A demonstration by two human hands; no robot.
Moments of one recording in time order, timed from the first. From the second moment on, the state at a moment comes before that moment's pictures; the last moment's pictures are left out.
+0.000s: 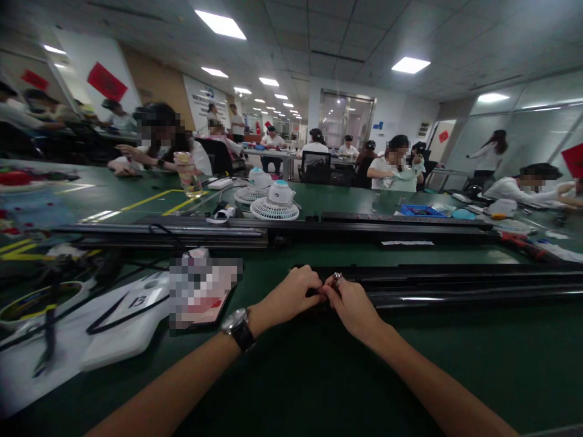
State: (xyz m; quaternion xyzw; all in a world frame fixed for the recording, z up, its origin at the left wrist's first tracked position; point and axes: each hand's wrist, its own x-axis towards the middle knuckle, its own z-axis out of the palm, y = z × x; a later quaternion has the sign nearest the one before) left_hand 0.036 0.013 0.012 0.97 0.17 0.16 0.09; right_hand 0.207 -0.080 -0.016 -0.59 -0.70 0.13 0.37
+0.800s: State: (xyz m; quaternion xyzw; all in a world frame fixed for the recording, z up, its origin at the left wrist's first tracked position) left_hand 0.004 0.007 -0.007 0.96 0.20 0.16 0.08; right_hand 0.198 -0.086 -0.012 -0.60 -0.70 0.15 0.37
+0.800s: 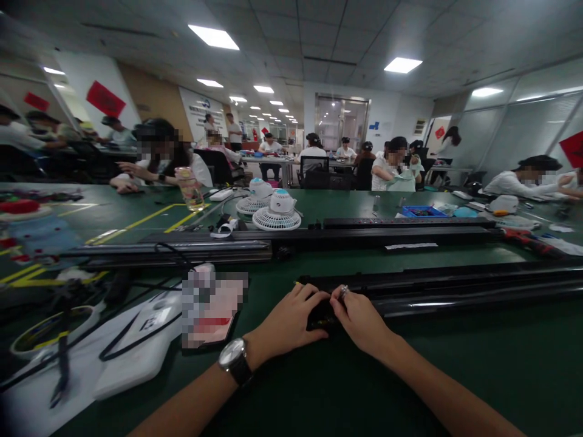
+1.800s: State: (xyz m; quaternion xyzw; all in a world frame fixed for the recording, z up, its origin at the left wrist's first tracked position) left_hand 0.005 0.006 -0.010 0.96 0.20 0.16 0.10; right_hand 0.202 -0.085 -0.013 -0.63 -0.67 0.16 0.36
